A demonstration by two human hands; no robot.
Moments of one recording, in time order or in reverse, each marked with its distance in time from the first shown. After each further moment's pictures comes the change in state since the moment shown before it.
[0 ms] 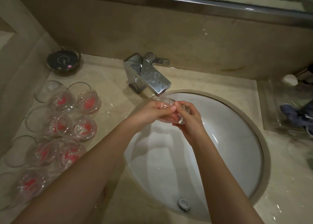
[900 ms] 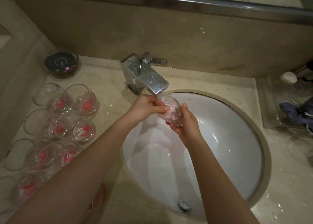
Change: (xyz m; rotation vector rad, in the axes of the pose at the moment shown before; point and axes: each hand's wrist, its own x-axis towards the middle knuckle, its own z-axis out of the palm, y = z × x) left_hand 0.006 0.007 -0.010 0.049 0.257 -0.024; right_hand 0.011 0.019 0.001 0.128 0.103 0.137
